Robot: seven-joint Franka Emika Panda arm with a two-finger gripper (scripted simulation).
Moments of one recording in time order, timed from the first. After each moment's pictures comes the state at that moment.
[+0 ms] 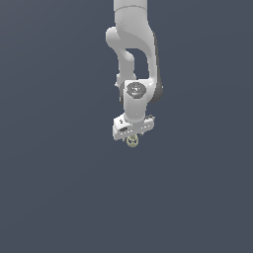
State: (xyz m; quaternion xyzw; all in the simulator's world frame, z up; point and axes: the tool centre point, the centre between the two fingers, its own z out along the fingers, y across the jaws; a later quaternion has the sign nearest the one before) arm -0.065 0.033 0.061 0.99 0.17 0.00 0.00
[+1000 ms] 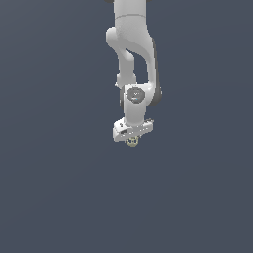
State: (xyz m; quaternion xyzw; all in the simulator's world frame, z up) arm -0.065 0.033 0.040 0.98 0.17 0.00 0.00
